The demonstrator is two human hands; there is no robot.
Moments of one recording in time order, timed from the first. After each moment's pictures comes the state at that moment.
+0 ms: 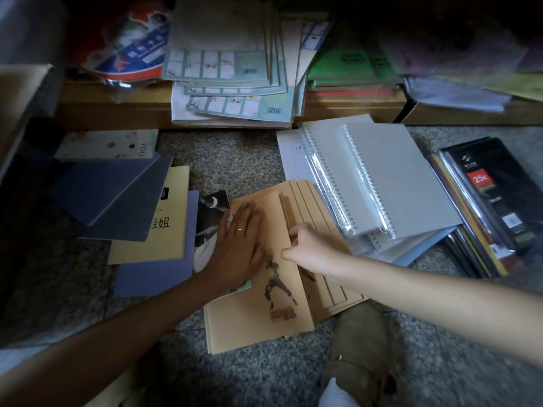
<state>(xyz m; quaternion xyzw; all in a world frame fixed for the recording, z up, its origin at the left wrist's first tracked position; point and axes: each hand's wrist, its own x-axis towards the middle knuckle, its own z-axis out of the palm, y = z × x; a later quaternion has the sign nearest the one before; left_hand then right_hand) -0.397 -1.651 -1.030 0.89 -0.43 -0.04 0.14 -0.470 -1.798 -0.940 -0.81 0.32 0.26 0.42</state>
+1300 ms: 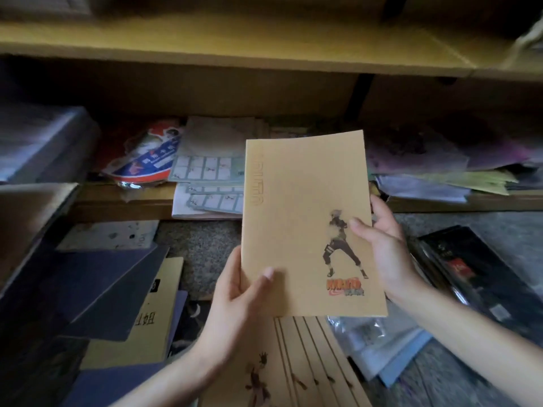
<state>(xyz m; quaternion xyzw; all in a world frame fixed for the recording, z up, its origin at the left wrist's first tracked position) -0.399 -1.696 -0.856 0.62 -0.14 -0.23 0.73 -0.441 -1.908 -0.833 -0.65 0.19 -0.22 0.71</state>
